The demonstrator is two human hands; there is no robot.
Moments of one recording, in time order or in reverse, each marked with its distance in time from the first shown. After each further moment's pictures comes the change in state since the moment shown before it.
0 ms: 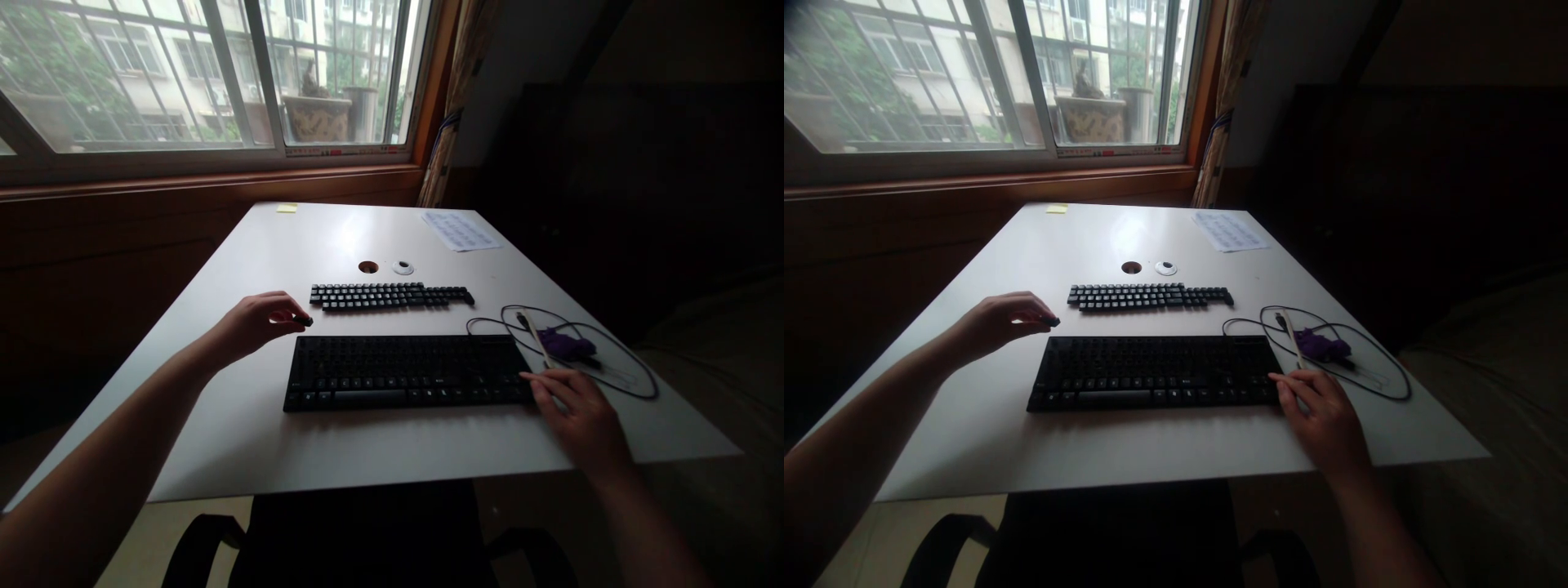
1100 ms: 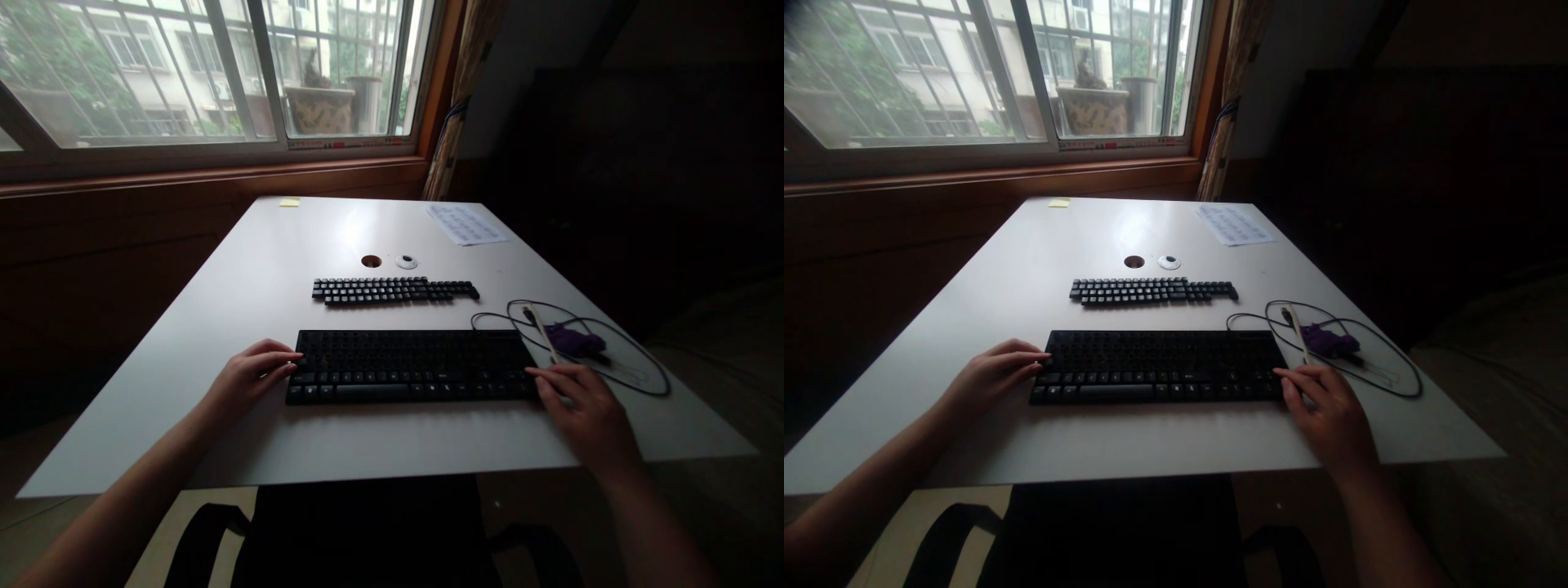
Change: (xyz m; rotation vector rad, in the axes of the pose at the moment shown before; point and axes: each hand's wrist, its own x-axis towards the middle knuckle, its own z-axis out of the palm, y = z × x) left_hand -0.085 -0.003 0.051 0.029 0.131 -0.089; right_hand 0.000 0.000 0.000 -0.001 0.000 -0.005
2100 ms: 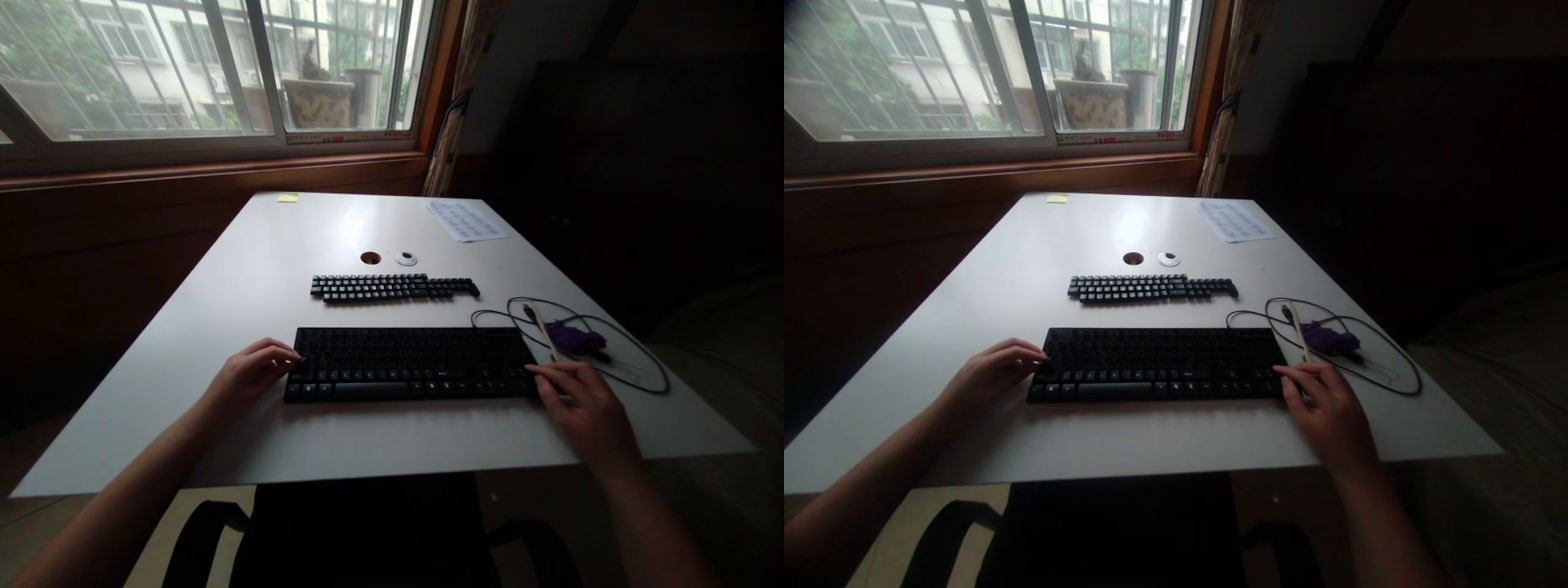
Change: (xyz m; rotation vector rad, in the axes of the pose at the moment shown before) left_hand -0.001 0.002 0.002 -0.088 -0.017 0.028; right_hand 0.001 -0.003 -0.001 -0.006 -0.014 0.010
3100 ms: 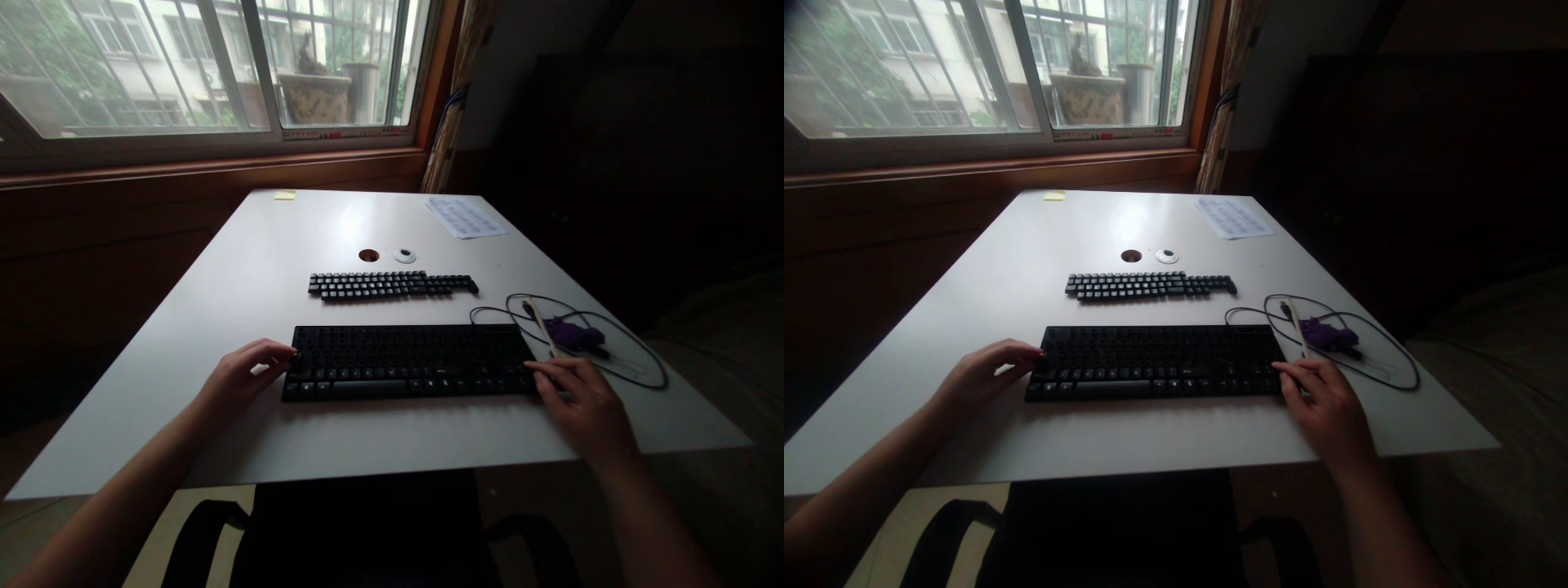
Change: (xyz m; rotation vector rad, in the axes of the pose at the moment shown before) left_hand -0.001 0.003 -0.001 0.022 0.021 -0.022; right_hand 0.000 0.000 0.001 0.020 -0.008 0.031
